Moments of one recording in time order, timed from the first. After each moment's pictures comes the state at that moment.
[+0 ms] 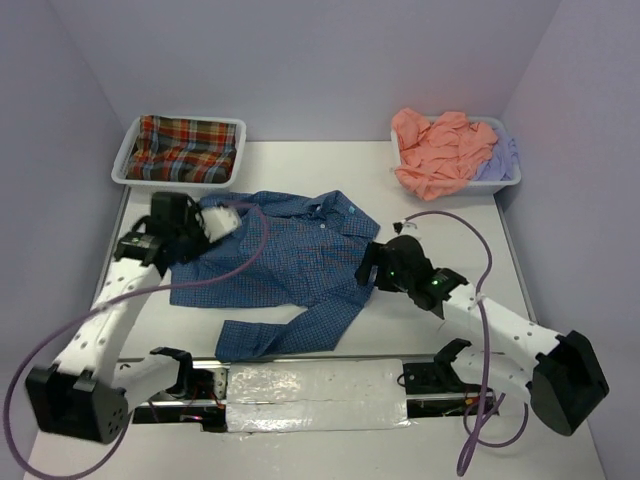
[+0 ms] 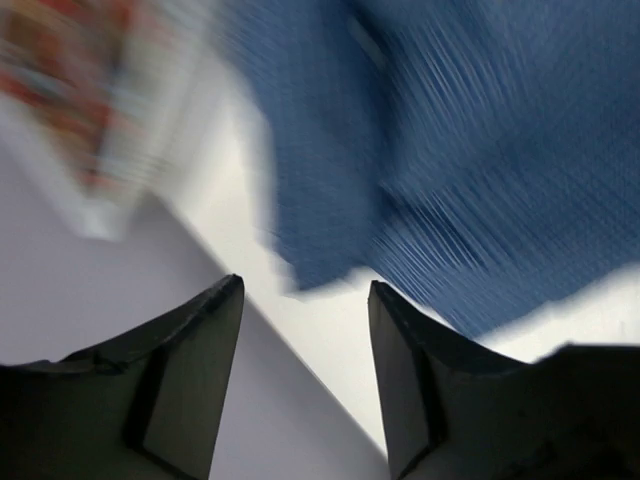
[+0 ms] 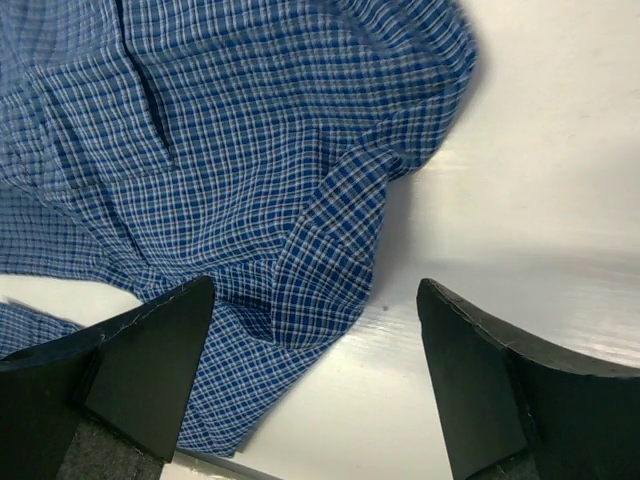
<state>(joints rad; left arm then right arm) -0.19 1.04 1.09 -0.74 -0.03 0.87 0.60 0.99 0.56 -0.31 0.15 0.71</state>
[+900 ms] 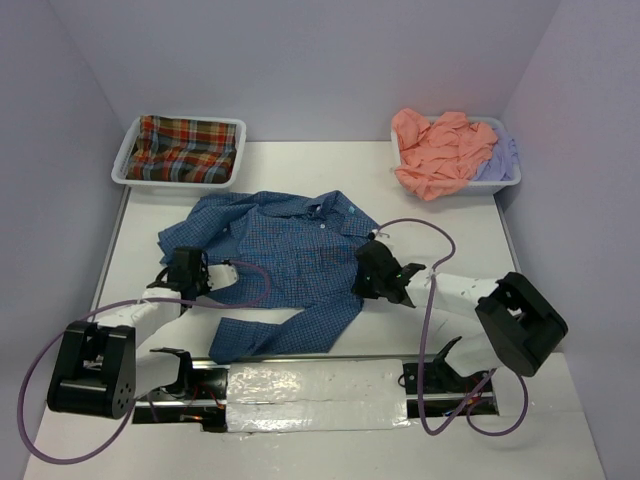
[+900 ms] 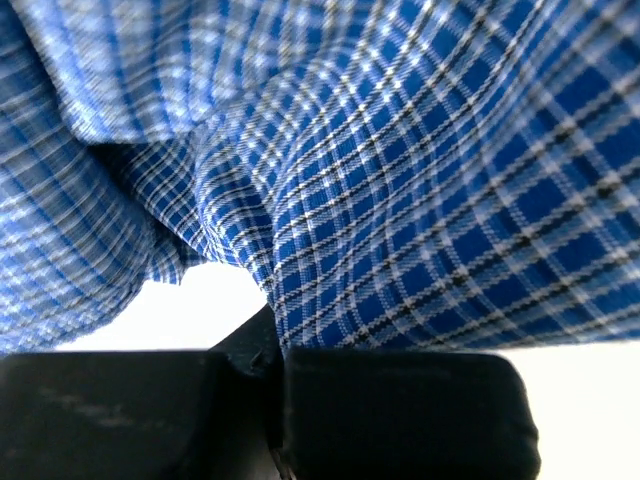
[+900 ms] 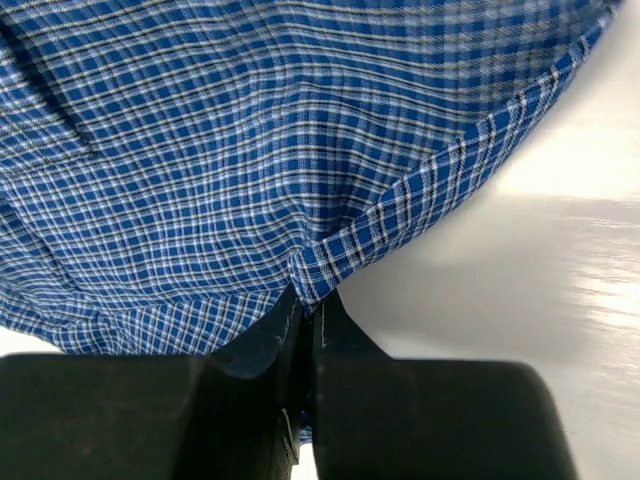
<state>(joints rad) -0.09 1.19 0.36 -0.13 -0.24 1.14 0.70 1.39 0.57 -0.12 0.16 0.77</state>
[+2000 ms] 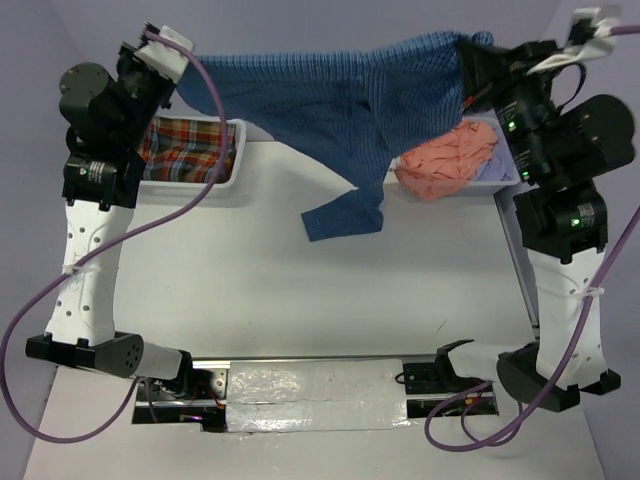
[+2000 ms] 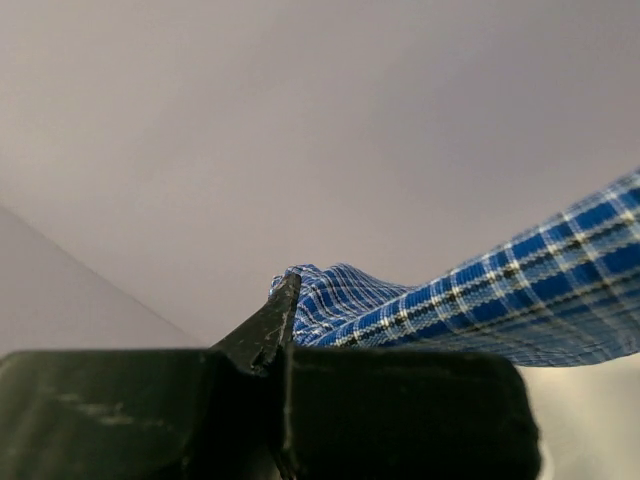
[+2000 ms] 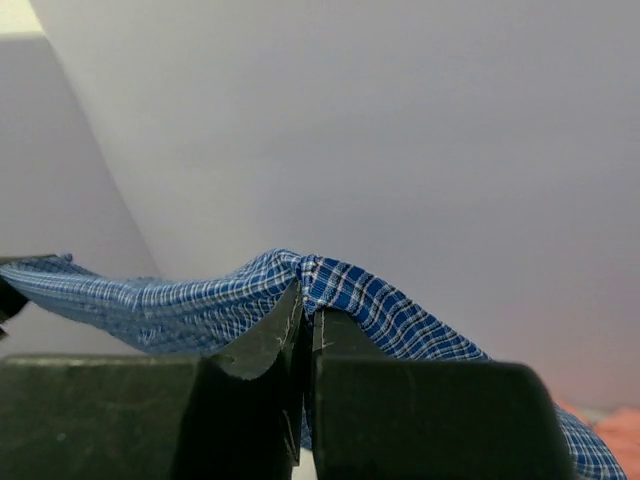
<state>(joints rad) -0.13 1.42 1.98 -0.31 0.06 0.59 0.28 1.29 2.11 -0.35 -0.03 0.23</state>
